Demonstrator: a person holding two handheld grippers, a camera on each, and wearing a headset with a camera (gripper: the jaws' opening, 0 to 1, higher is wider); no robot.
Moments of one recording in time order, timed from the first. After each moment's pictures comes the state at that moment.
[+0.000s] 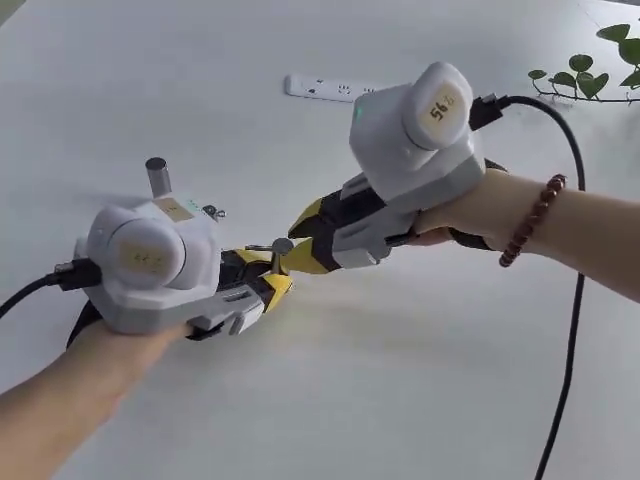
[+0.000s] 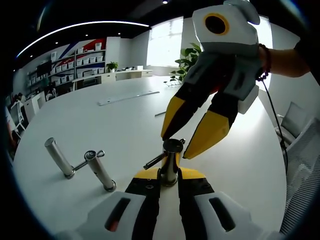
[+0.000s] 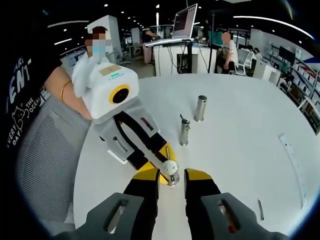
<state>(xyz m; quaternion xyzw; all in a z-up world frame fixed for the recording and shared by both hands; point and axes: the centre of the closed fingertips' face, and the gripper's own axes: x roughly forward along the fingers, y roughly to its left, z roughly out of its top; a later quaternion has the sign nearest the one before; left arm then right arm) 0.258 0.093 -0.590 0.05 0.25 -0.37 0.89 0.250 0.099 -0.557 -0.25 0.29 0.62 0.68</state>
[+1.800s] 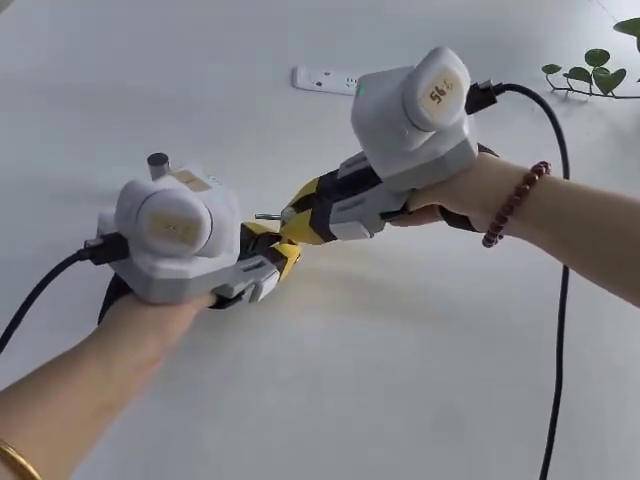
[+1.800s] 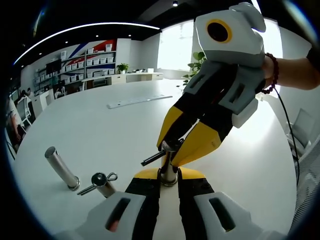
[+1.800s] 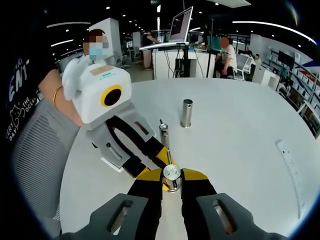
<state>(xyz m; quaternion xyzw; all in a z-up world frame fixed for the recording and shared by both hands) 0.298 0.095 -0.590 0.03 0.24 -0.33 0.91 0.290 0.108 -0.564 -0.25 0.27 0.63 0.69</state>
